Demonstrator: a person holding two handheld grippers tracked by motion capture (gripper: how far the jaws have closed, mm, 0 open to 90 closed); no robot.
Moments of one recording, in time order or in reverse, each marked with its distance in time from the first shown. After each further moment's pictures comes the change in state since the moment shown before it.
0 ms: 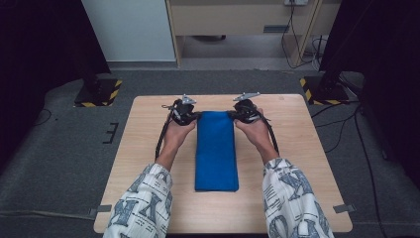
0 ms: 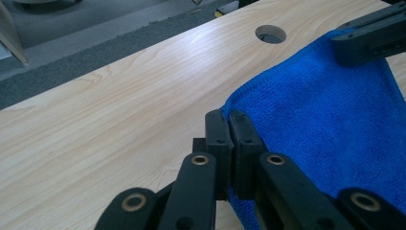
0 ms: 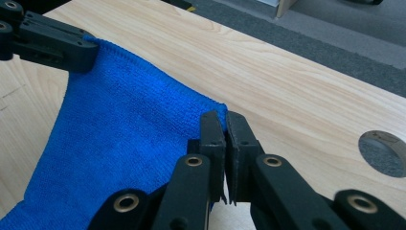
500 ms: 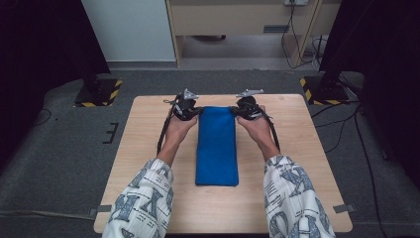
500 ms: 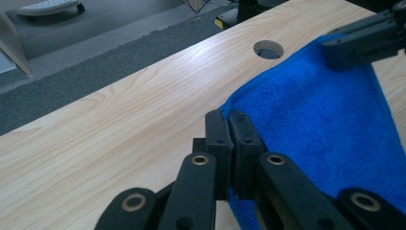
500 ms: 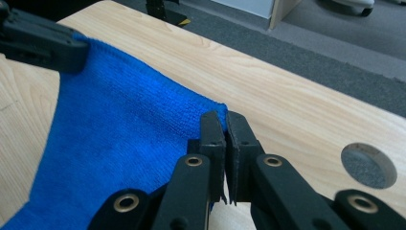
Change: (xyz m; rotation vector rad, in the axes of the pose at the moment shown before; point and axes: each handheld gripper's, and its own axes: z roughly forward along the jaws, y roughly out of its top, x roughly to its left) left arm 0.000 0.014 -0.002 -0.012 0.004 0.014; right arm -0.009 0.006 -0.003 -0.043 -0.010 0.009
